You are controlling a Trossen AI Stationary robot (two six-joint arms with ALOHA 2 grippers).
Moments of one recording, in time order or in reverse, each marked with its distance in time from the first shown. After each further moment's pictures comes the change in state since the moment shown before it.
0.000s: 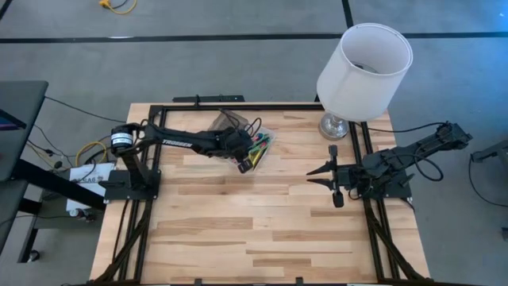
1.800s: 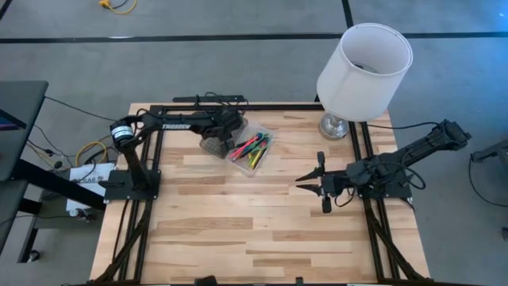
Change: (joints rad) left arm 0.235 0.013 0.061 -0.267 -0.181 0.369; right arm -0.005 0.195 -0.001 0.128 0.004 0.000
